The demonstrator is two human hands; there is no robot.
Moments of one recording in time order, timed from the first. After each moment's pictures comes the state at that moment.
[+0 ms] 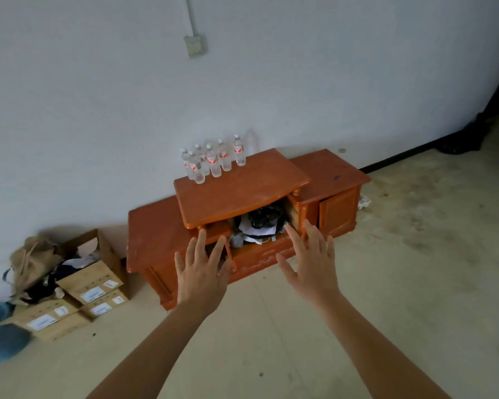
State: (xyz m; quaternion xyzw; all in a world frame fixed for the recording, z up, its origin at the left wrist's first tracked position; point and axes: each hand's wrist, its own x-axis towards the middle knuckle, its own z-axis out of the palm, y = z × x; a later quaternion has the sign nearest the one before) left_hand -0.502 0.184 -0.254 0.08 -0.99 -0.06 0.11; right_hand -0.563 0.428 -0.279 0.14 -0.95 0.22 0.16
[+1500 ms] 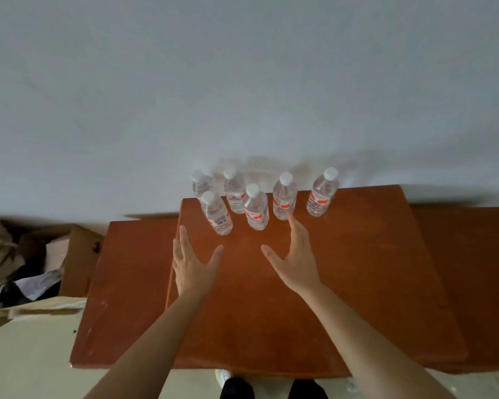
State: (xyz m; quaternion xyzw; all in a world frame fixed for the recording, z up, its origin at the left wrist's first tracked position) left_hand -1.261 -0.114 -0.407 0.50 -0.78 -0.36 0.05; right_hand -1.392 0.064 -0.424 0.21 -0.85 0.44 -0.18
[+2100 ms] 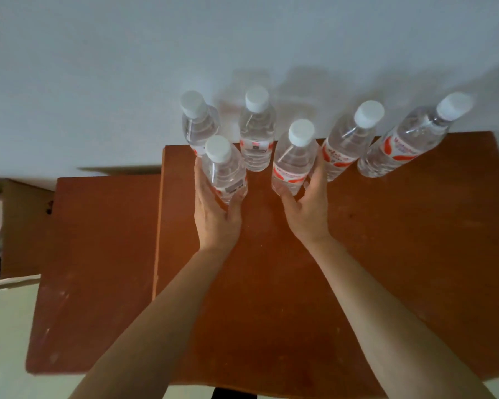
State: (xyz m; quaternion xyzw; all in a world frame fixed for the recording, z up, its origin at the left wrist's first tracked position) left_hand -1.340 -0.197 -0.576 0.33 -0.80 -0.43 0.25; right_hand -1.451 -0.055 -0.582 0.19 -0.80 0.57 -0.05
